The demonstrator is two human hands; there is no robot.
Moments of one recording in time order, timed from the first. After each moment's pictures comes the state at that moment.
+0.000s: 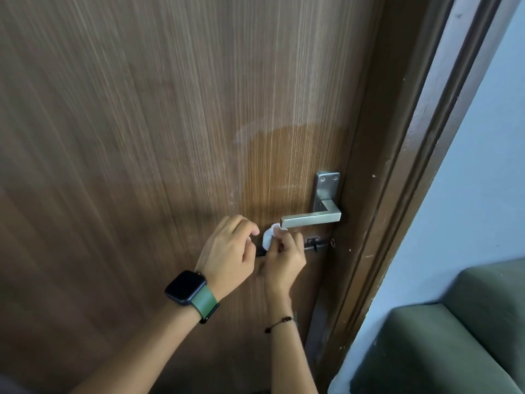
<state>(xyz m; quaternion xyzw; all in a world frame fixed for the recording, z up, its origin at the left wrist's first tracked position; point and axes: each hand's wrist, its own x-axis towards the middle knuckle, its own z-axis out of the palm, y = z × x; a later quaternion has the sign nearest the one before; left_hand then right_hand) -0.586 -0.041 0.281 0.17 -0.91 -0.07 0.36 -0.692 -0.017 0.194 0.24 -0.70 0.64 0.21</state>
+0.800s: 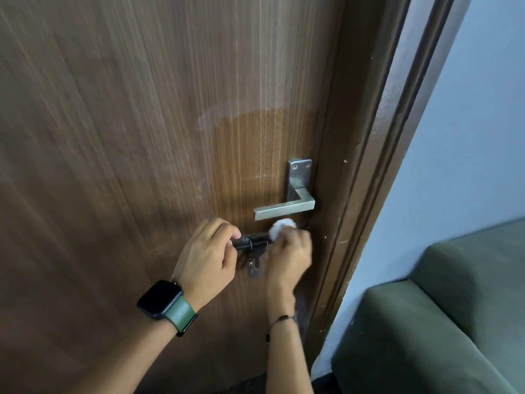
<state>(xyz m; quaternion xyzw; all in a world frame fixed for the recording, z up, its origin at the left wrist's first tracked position) -0.595 -0.039 0.262 0.15 -0.92 -0.09 0.36 -0.718 0.016 0.192 0.17 -0.77 0.56 0.24</state>
